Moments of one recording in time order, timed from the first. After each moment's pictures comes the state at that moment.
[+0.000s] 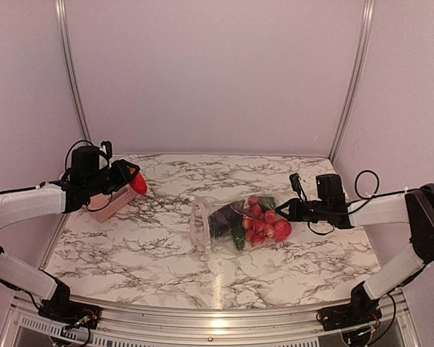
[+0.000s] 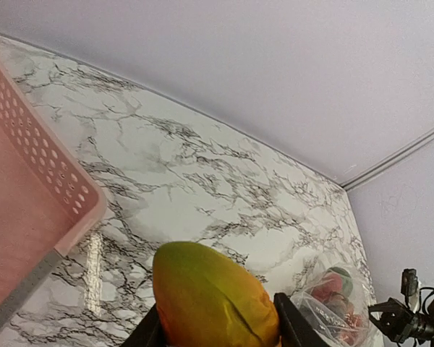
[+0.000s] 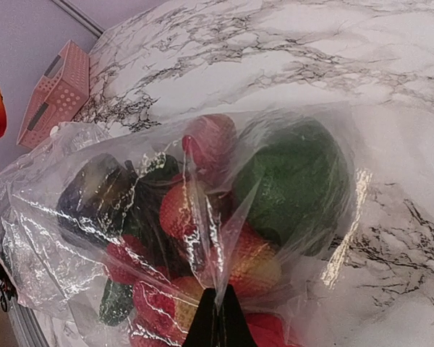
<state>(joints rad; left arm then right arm) -0.37 1.34 0.75 0.21 0.12 -0.71 0.31 1.47 0.62 0.23 -0.49 0.34</state>
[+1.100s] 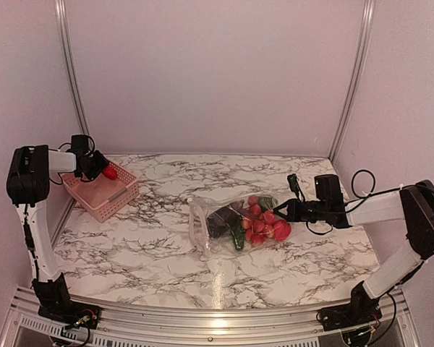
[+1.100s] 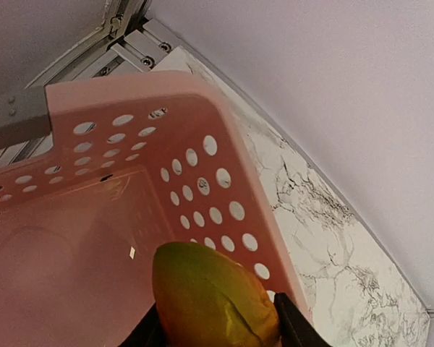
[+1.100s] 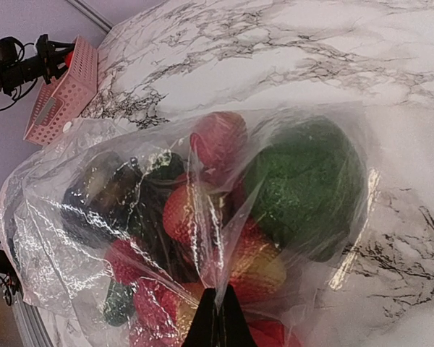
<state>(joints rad) 0.11 2.12 1.45 0.00 0.15 -0.67 0.30 1.52 0.62 0.26 -0.54 0.34</state>
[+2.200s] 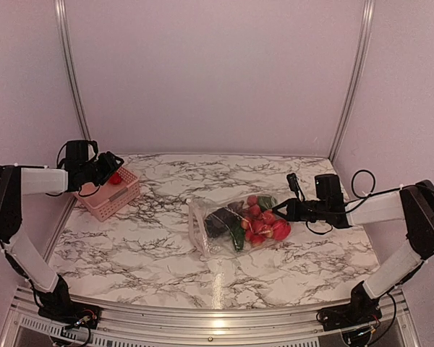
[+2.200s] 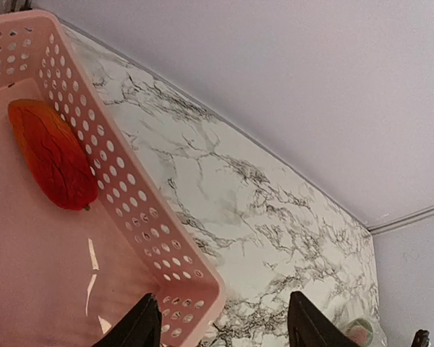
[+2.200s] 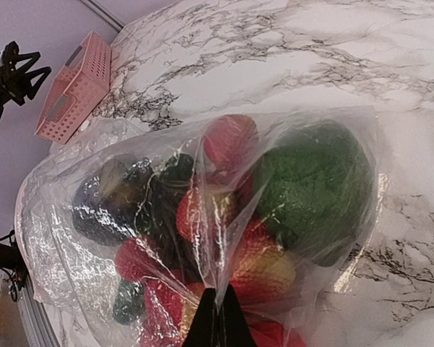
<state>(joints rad) -0.03 1.64 0.98 0.17 0.27 -0.69 0.30 1.52 0.62 0.28 -0.57 0.34</state>
